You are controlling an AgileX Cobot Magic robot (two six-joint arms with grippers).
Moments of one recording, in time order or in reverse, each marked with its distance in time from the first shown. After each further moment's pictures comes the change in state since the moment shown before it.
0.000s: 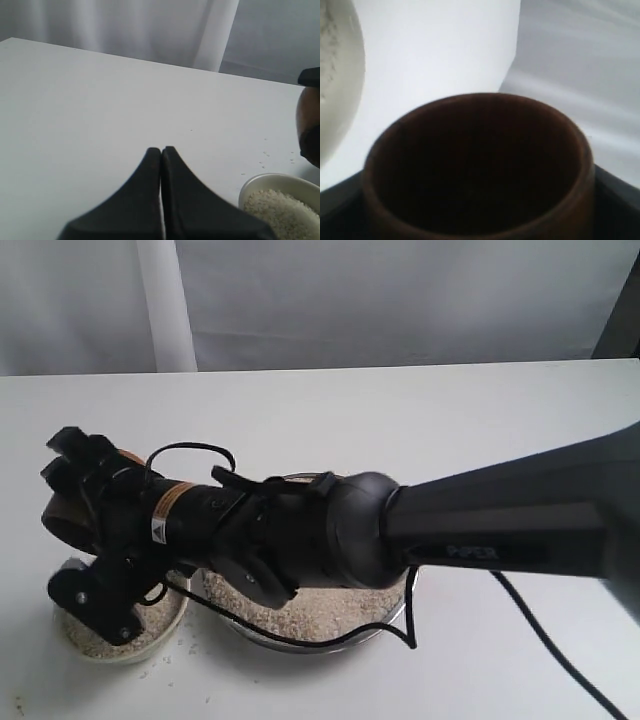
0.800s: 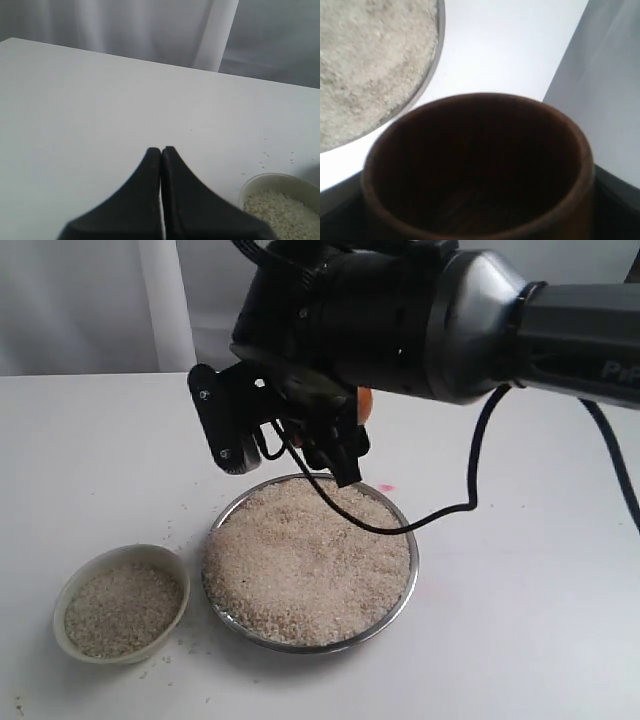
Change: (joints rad) left arm 0.000 0.000 0.000 0.000 0.000 0.000; right arm -0.127 -0.153 -0.294 -0.693 1.300 1.039
